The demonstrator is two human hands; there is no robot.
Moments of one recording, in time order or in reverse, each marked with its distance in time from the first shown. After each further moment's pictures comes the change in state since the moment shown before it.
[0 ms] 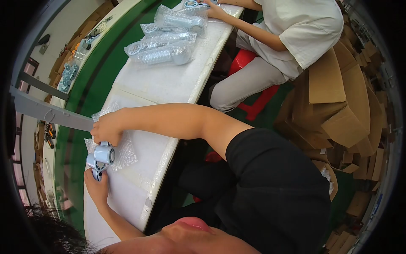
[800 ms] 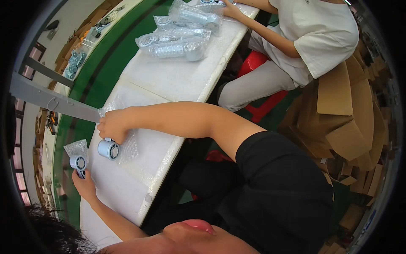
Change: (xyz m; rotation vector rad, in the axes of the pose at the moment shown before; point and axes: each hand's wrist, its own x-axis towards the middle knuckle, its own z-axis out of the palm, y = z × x) left_hand 0.003 -0.070 -0.006 0.048 0.246 -0.342; right_hand 0.008 -0.009 0.018 -0.026 -0.011 0.007
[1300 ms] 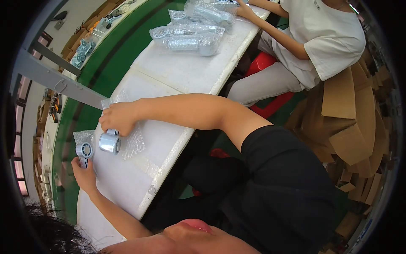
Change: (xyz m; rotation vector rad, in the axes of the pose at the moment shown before) left_hand -0.005 0.017 -0.015 -0.002 -0.029 -0.039; right_hand 0.000 -0.006 0.005 0.097 0.146 -0.079
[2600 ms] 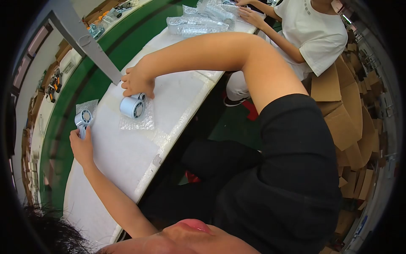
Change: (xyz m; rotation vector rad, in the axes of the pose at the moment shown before) left_hand 0.007 -0.023 0.014 -0.122 0.000 0.062; right_hand 0.017 -0.029 -0.068 -0.451 -0.792 0.000
